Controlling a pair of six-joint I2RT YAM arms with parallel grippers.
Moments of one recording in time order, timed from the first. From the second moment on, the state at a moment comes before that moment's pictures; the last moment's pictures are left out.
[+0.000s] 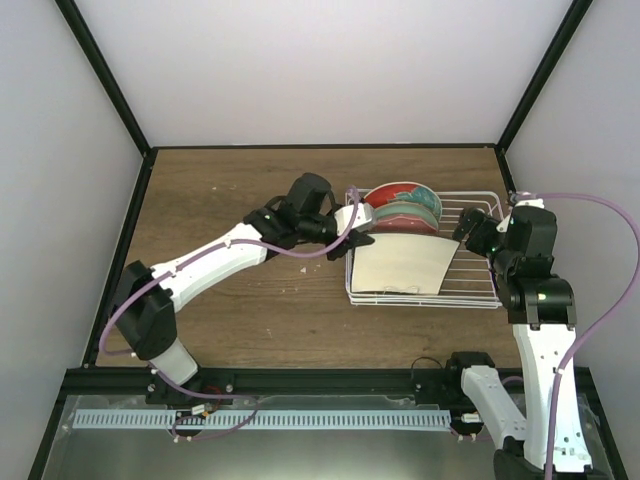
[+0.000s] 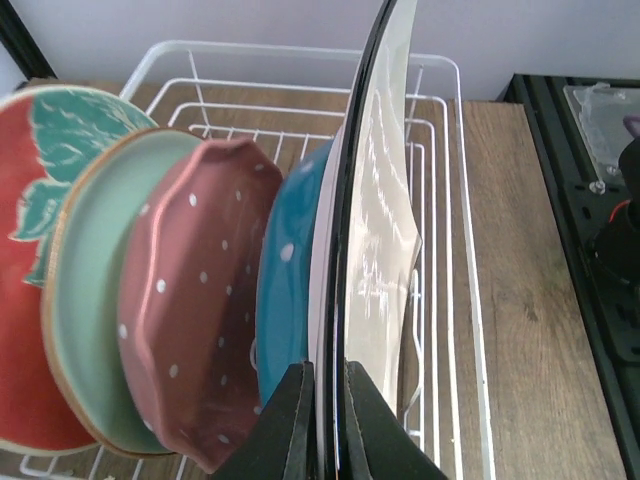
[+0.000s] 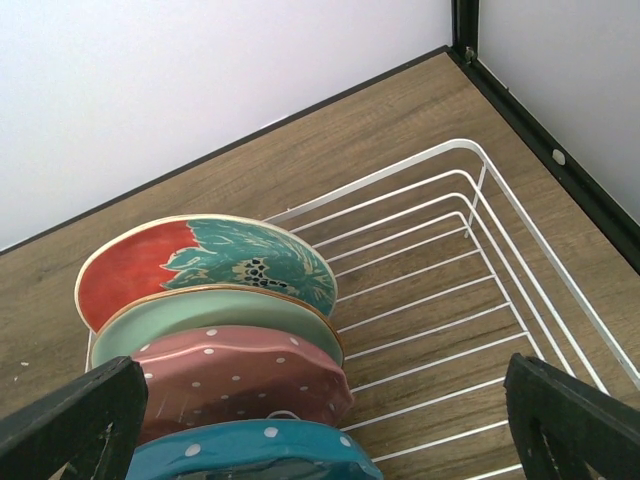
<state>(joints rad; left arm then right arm) -0.81 1.65 1.34 -0.28 0.56 0.36 -0.01 0.75 1.10 -0.85 0.06 0.38</state>
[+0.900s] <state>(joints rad) -0.75 1.50 1.45 -0.44 0.49 0.27 -0.01 0.54 1.15 -0.77 0.20 0.44</state>
